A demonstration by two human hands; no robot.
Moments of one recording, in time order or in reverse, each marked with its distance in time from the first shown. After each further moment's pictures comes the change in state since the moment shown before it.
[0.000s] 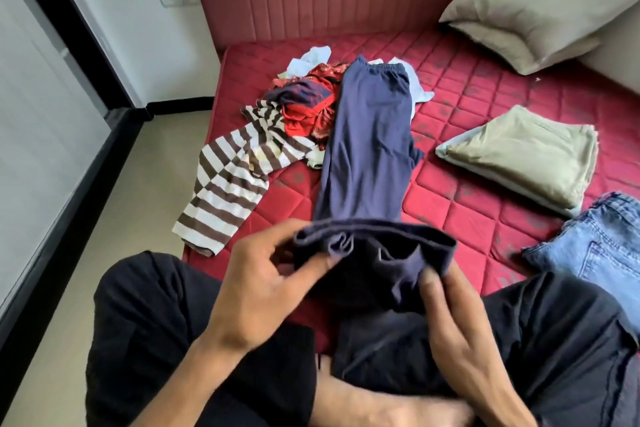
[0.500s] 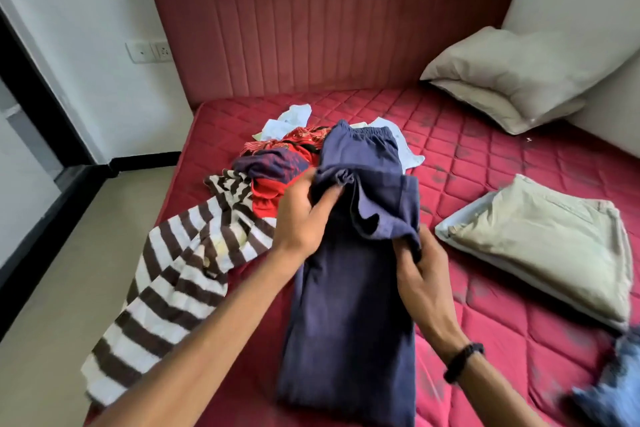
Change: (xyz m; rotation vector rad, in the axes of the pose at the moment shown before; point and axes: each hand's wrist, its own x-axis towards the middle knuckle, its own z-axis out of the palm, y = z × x) left_hand 0.311 -0.141 0.076 -0.075 0.199 0.022; right_hand 0.273 0.126 0.001 -0.173 0.254 -0.066
